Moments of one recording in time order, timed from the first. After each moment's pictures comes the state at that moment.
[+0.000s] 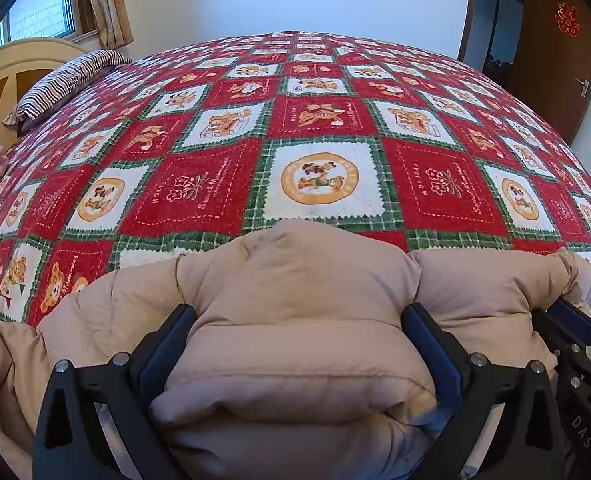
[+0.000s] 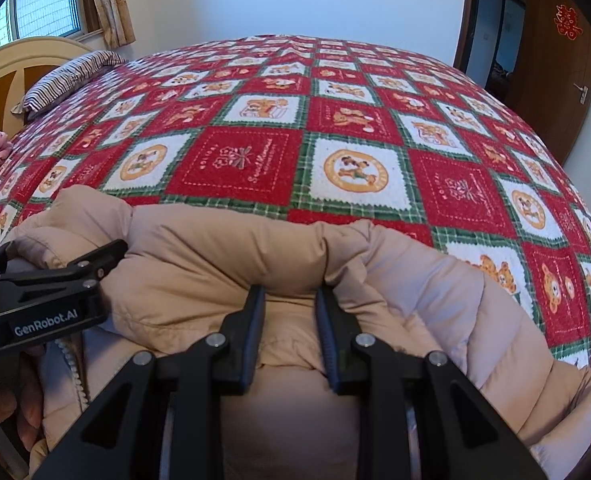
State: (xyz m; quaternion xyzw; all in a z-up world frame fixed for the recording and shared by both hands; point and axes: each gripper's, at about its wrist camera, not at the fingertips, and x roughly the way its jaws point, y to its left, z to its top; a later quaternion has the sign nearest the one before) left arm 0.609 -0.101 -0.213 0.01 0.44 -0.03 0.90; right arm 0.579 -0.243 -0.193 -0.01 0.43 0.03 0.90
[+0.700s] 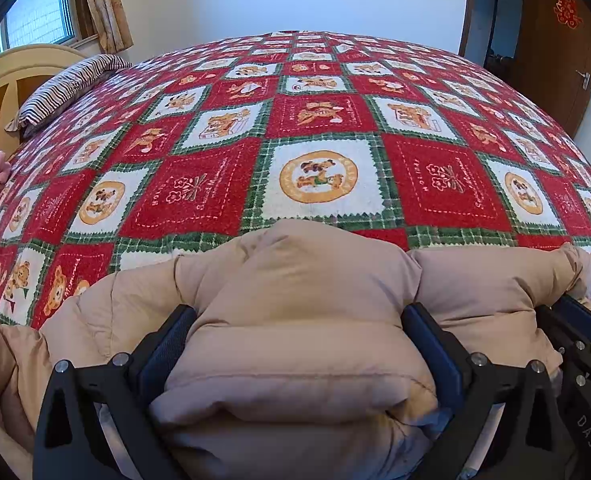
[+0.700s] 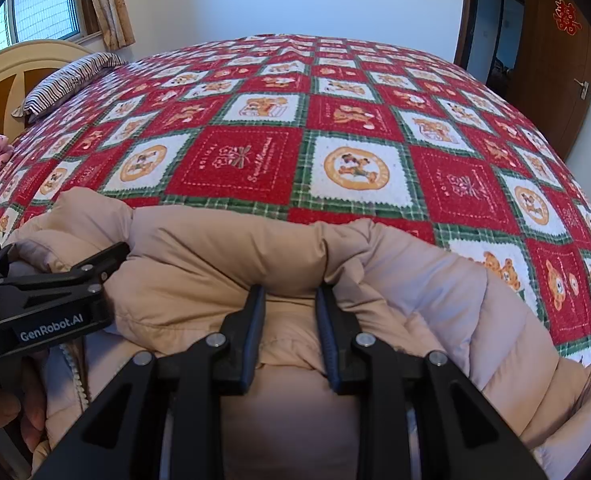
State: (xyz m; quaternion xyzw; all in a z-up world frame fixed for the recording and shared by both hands) left arm 0.609 -0.104 -0.215 0.02 0.44 -0.02 0.90; right arm 0.580 -0.243 -0.194 -0.01 0.43 0.03 0.90
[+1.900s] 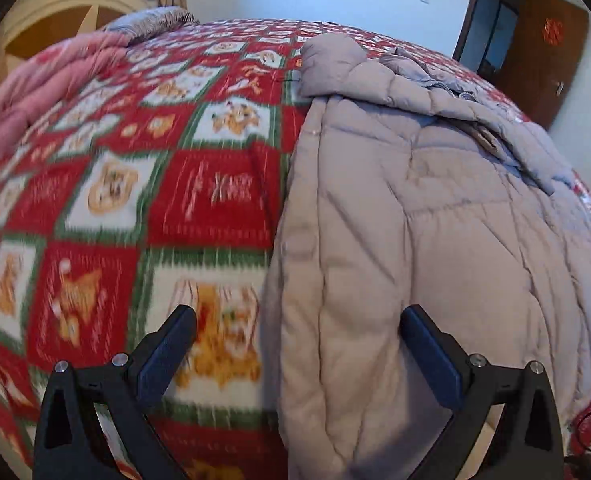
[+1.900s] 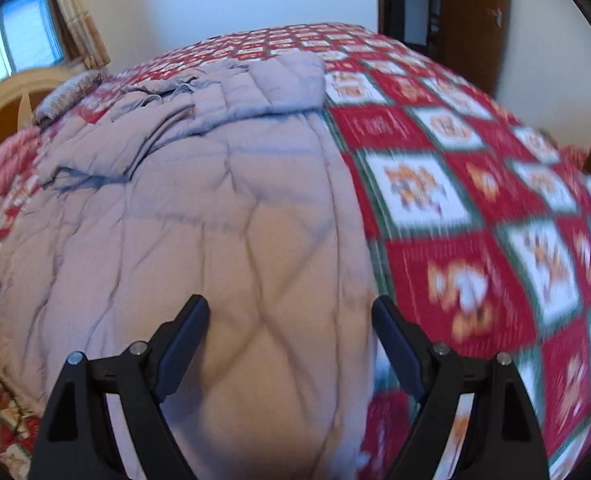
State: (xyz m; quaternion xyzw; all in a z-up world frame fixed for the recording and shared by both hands) left arm 0.167 0.140 -0.215 -0.04 0.46 -0.04 0.89; right arm 0.145 -0.316 -0.180 0.09 0.44 -0.03 0.89
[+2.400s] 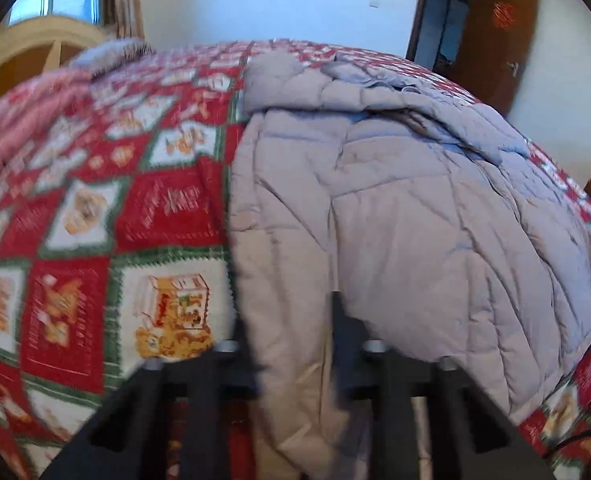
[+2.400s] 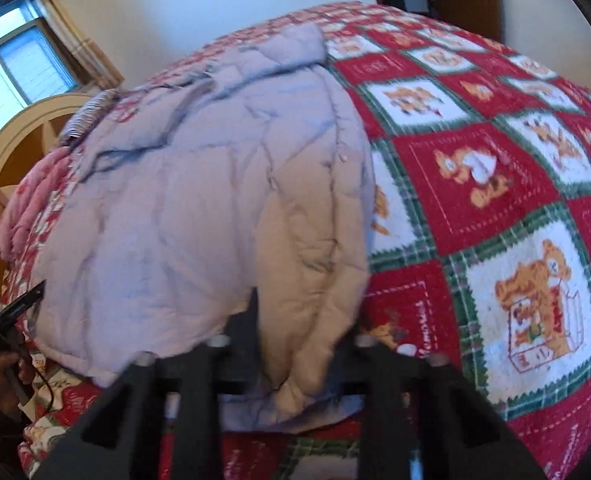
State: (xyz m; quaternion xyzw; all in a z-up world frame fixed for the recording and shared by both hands) left arm 0.138 0.111 -0.199 0.02 0.42 -0.11 0.90; right arm 0.087 -0.311 -0.196 0.16 0.44 0.01 0.88
